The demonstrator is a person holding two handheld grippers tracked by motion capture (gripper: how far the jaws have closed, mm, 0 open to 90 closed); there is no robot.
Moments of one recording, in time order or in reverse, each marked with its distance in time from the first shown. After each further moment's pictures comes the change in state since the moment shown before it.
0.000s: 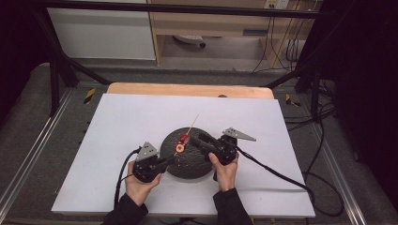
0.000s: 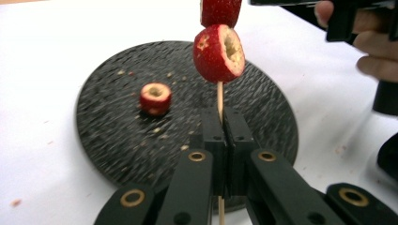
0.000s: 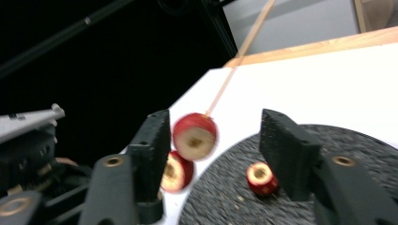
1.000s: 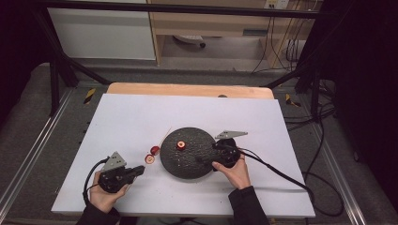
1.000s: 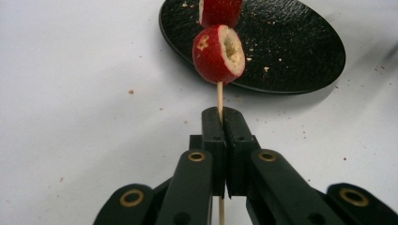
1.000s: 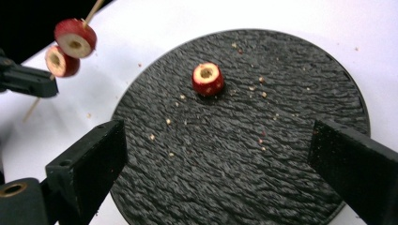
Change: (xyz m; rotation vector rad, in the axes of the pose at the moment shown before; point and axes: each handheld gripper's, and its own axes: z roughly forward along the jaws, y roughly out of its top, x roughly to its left) left arm 0.052 -0.046 -0.061 0.091 0.036 0.035; right arm -0.016 -0.004 -0.002 0.426 -0.135 -0.198
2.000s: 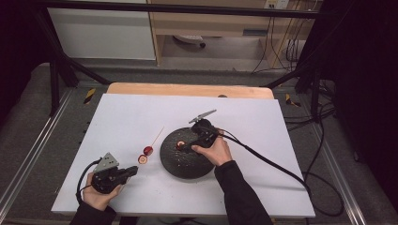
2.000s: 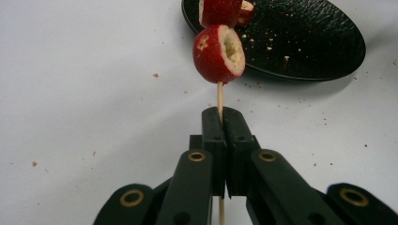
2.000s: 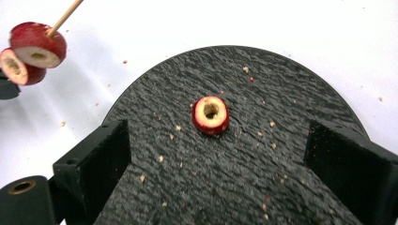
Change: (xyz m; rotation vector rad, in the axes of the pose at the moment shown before) left arm 0.014 -0.011 -0.007 0.001 0.019 -0.021; right arm 0.020 0.070 0.051 0.233 -0.073 -0.127
